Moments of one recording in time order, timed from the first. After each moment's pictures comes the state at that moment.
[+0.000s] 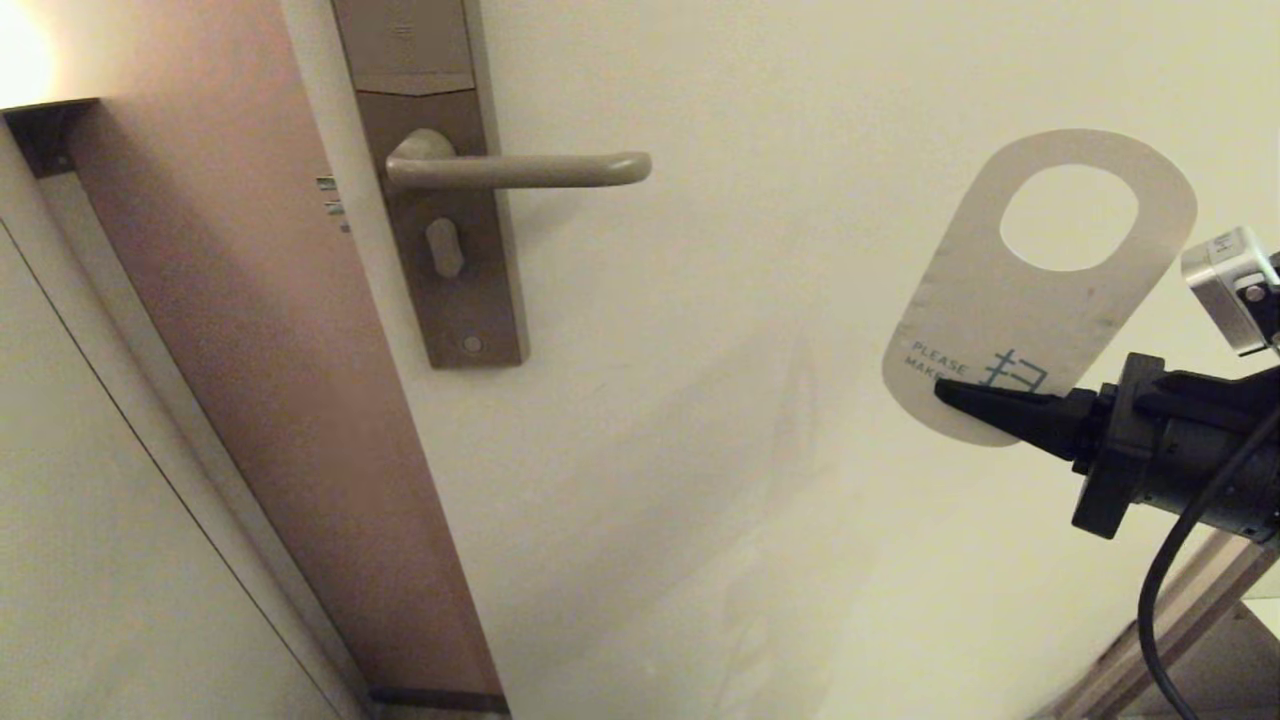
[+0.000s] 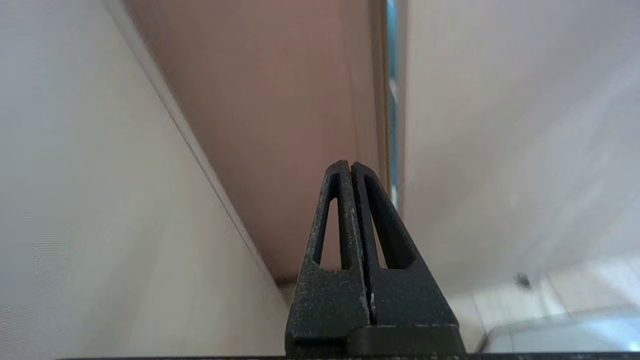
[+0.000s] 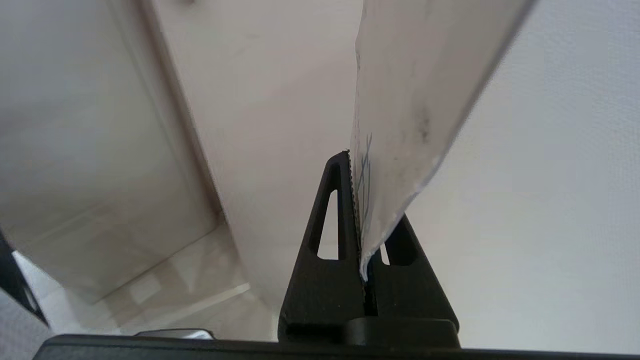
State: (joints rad) left arm -0.01 0.03 -0.02 0.05 -0.04 0.12; right arm 0.32 1.30 -0.62 -0.54 0.43 -0.05
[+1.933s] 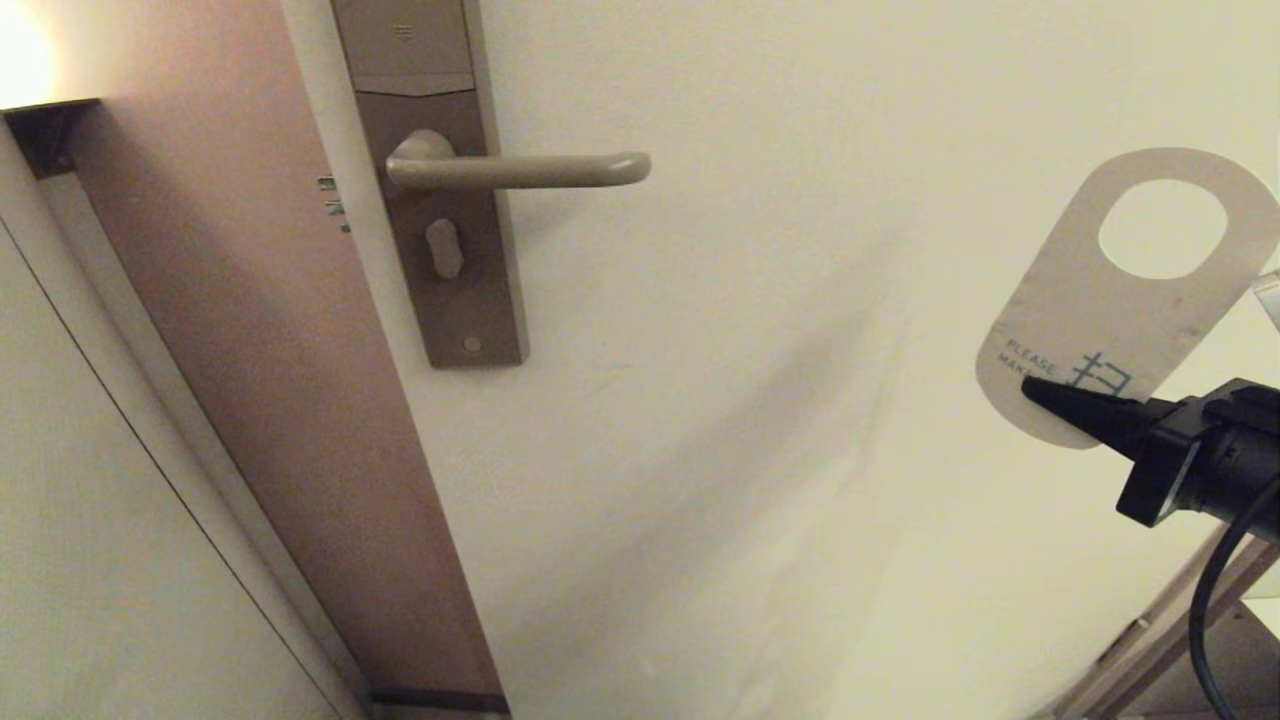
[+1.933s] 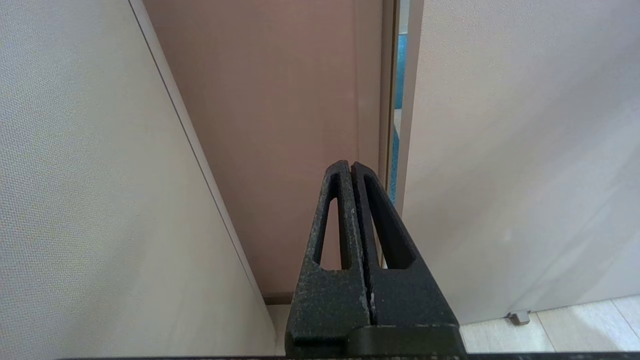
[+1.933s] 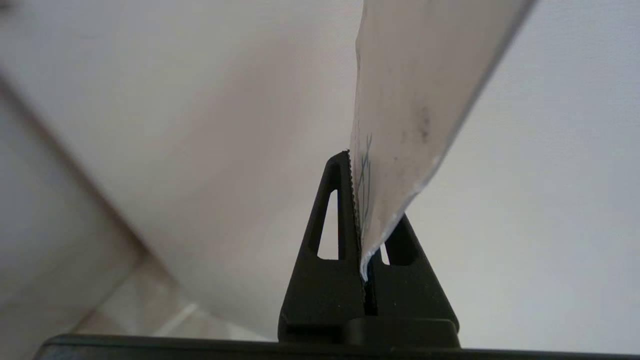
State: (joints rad) left arm -0.01 0.00 -0.01 0.02 -0.03 0.05; right arm 0.27 1.20 -0.56 -0.49 0.14 0.01
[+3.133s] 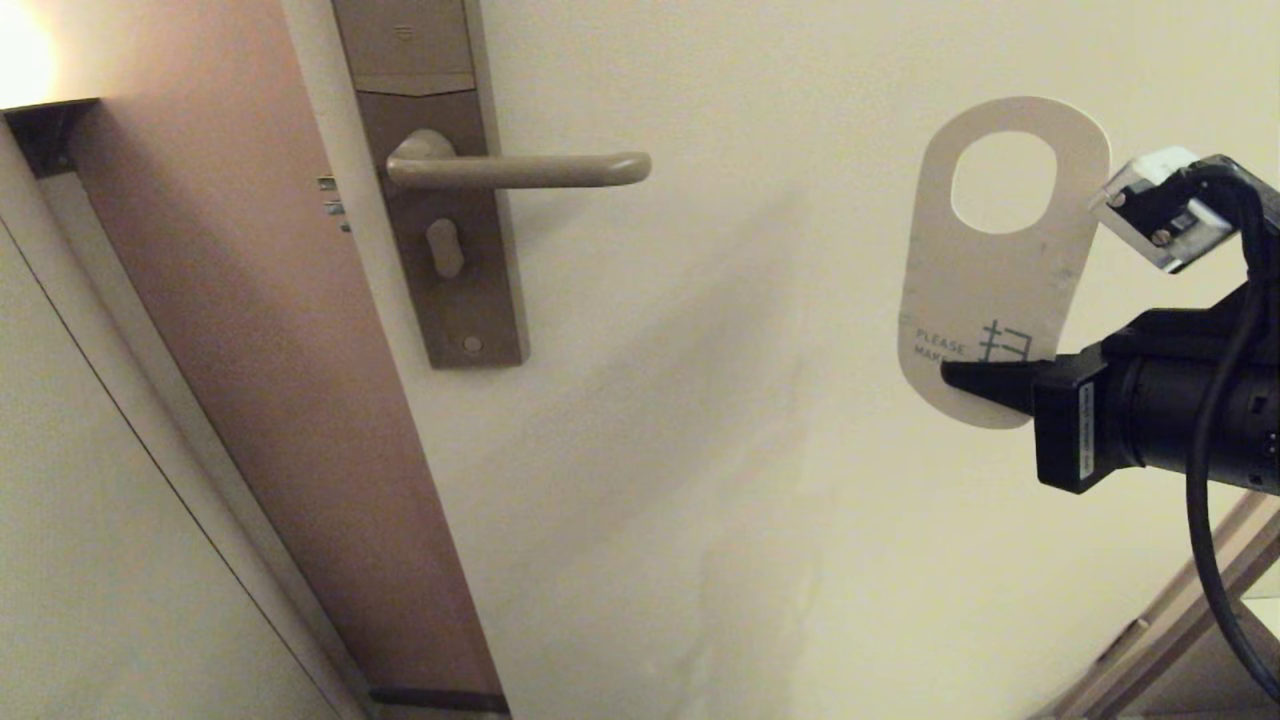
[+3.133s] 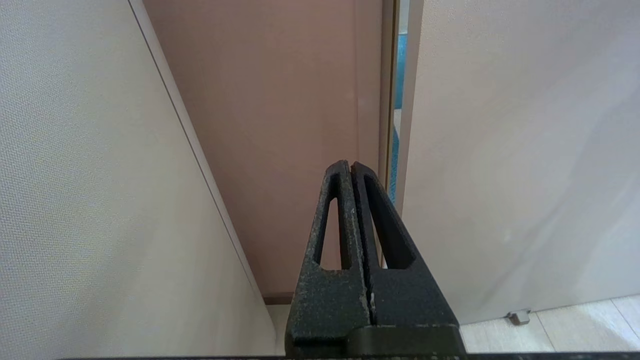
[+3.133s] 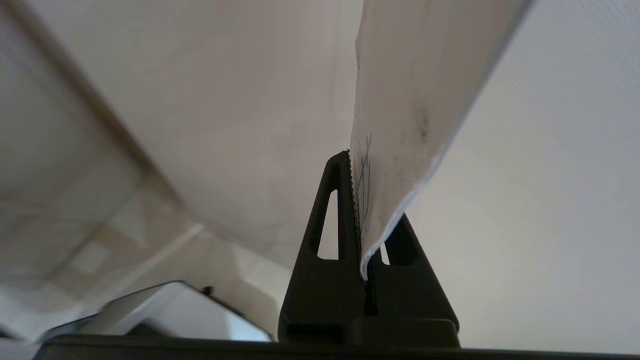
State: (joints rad) left arm -0.01 0.00 -0.01 0.02 -0.03 0.05; right arm 0.64 1.33 -1.06 0.14 -0.20 0.03
